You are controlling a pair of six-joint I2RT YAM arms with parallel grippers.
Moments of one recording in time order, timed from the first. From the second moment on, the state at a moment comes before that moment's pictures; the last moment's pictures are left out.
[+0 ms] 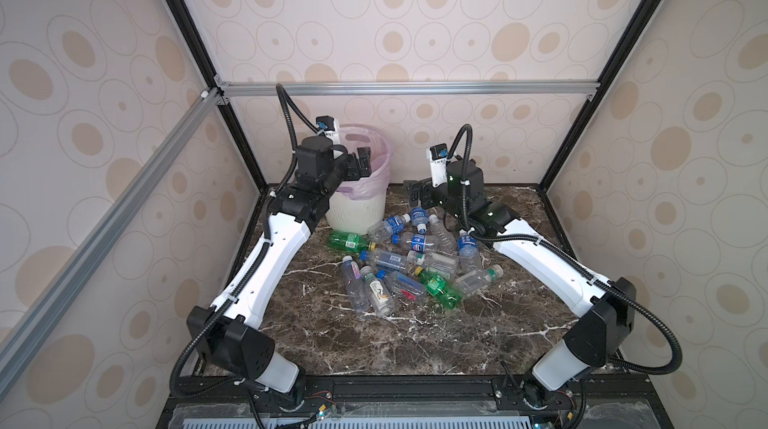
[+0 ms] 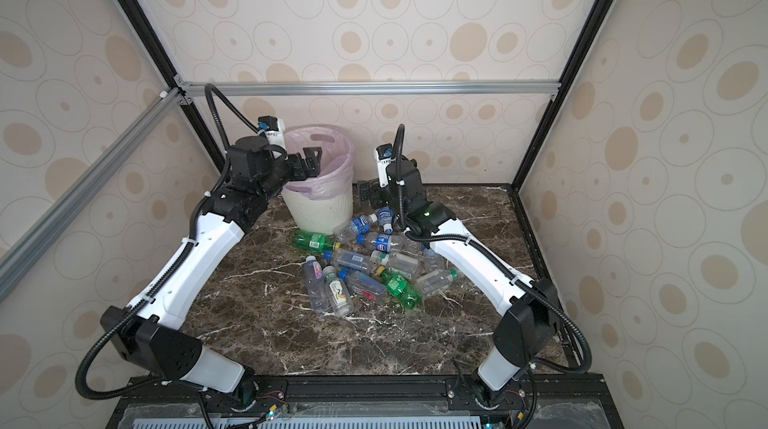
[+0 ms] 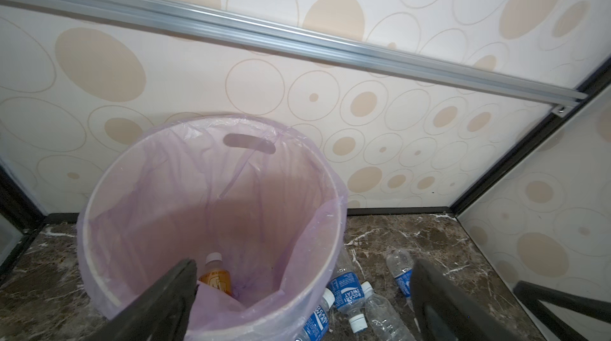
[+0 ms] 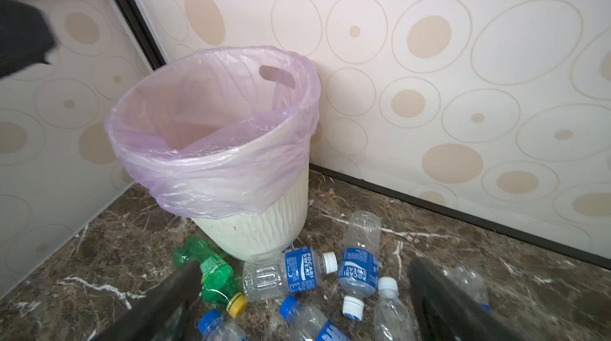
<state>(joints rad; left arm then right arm) -0.36 1.47 1.61 -0.34 -0.09 -0.30 0.63 1.62 1.58 -0.29 0.20 0.12</state>
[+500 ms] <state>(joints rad) -0.40 1.22 1.15 -0.34 0.04 -0.47 0.63 1.49 1.39 -0.52 0.16 0.23</state>
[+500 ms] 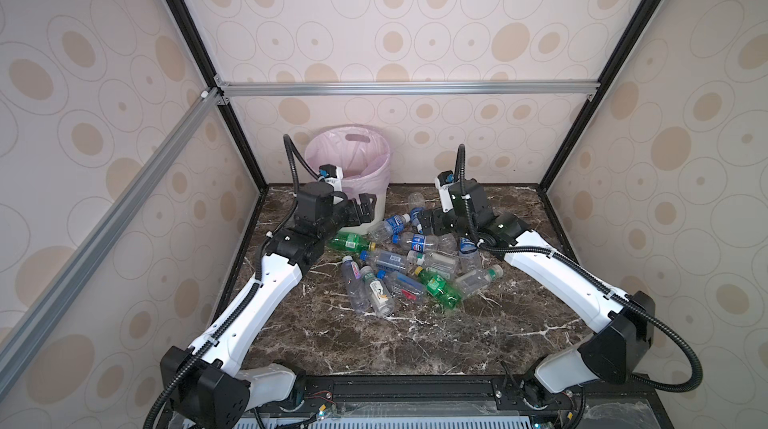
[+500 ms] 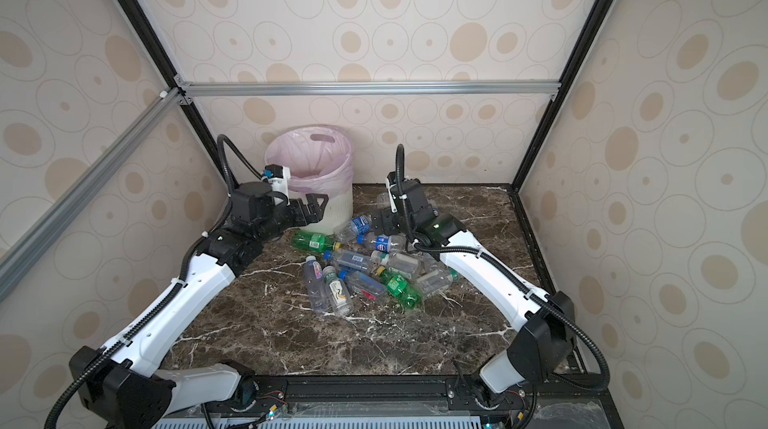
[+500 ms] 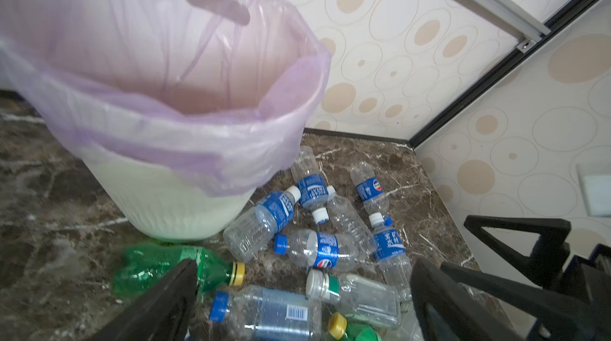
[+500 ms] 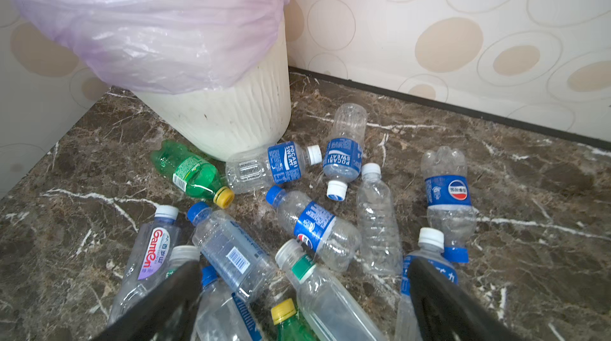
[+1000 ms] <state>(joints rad) -0.40 1.11 0.78 -0.43 0.01 -0.65 0.77 1.47 1.23 -0.46 0.10 0.31</state>
